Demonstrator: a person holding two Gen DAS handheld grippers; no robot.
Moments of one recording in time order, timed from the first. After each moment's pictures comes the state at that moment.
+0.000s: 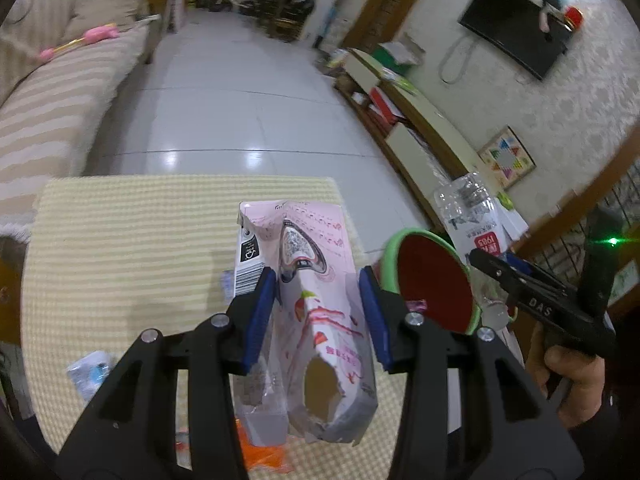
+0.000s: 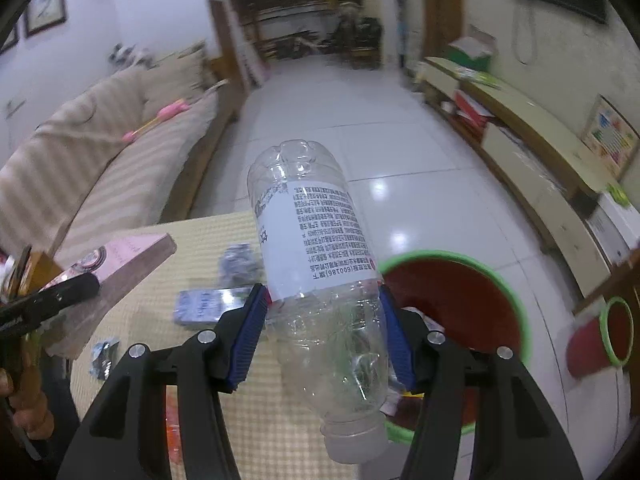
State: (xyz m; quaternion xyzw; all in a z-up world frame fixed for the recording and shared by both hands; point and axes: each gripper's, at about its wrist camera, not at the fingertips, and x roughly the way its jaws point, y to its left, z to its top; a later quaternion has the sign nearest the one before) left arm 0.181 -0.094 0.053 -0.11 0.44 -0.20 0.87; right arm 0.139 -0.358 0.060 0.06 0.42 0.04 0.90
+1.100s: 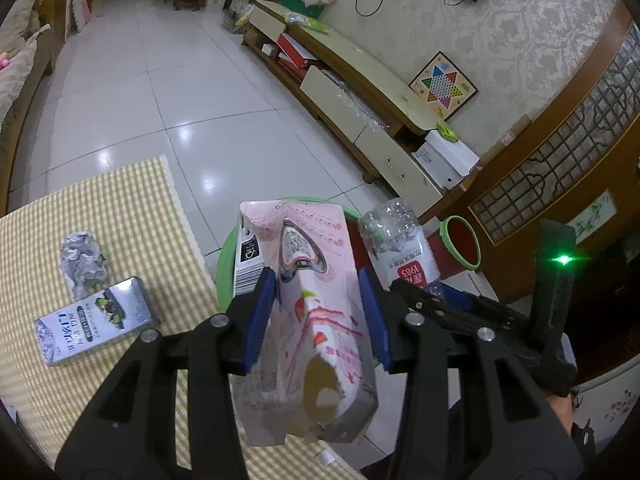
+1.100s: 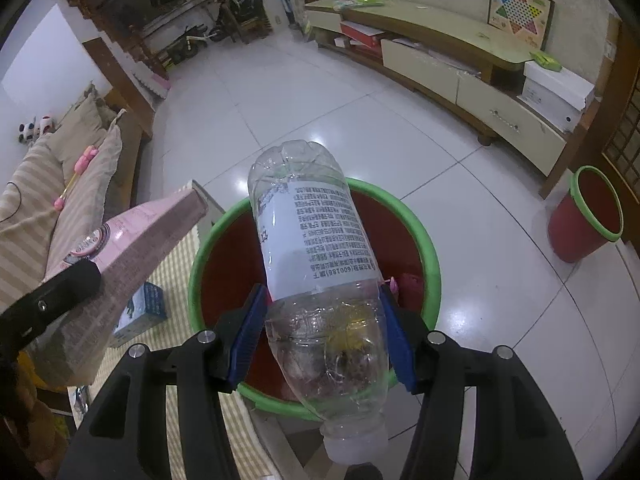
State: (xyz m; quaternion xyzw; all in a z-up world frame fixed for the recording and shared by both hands) left arm 0.211 -0.294 0.022 -0.05 0.48 -0.32 0.81; right arm 0.122 -0.478 0.005 0.19 0.48 -0.08 0.85
